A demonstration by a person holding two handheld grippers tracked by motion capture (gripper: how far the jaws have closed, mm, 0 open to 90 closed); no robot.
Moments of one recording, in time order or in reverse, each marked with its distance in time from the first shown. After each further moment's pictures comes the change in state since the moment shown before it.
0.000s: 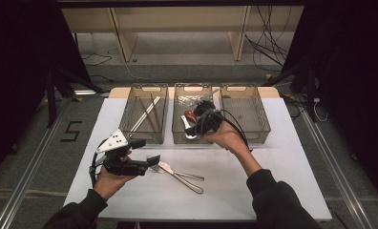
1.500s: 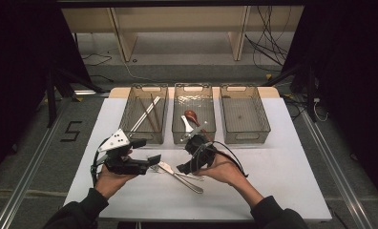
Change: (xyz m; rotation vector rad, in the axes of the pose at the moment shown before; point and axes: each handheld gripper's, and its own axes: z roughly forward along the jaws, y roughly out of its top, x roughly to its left) left arm 0.002 0.001 0.002 0.003 0.006 0.003; right arm 0.064 -0.052 0.020 0.094 0.113 -0.070
